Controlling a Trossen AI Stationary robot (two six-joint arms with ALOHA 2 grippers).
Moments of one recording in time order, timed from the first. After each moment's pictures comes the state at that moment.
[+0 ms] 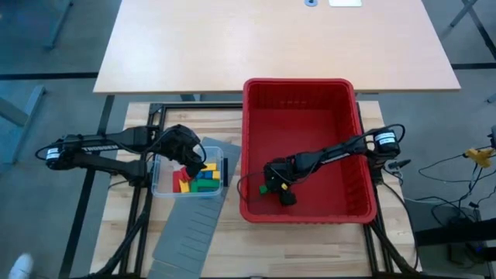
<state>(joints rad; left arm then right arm) 0.16 0.96 0.84 -0.78 0.10 -0.63 0.04 1.80 1.05 -0.49 -0.08 -0.11</state>
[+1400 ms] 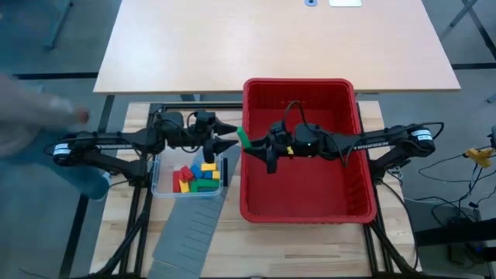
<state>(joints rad) 0.16 1.12 0.84 0.32 0.09 -0.45 -0.02 1.44 1.08 0.31 0.03 0.53</state>
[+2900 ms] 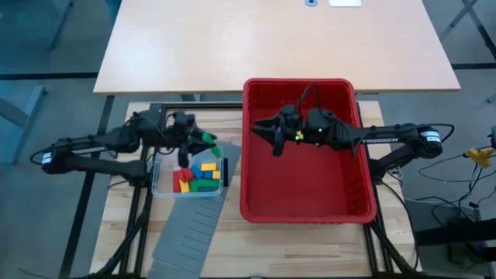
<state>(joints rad) 0.17 0.83 0.84 -0.15 0.15 -0.39 -0.12 1.35 1.08 0.29 0.06 0.46</state>
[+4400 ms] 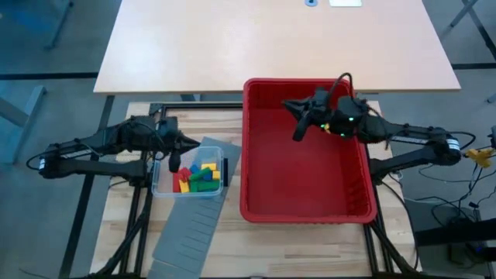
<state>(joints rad) 0.17 0.67 0.84 -0.54 0.02 -0.20 -0.19 1.07 1.08 0.00 0.29 0.09</state>
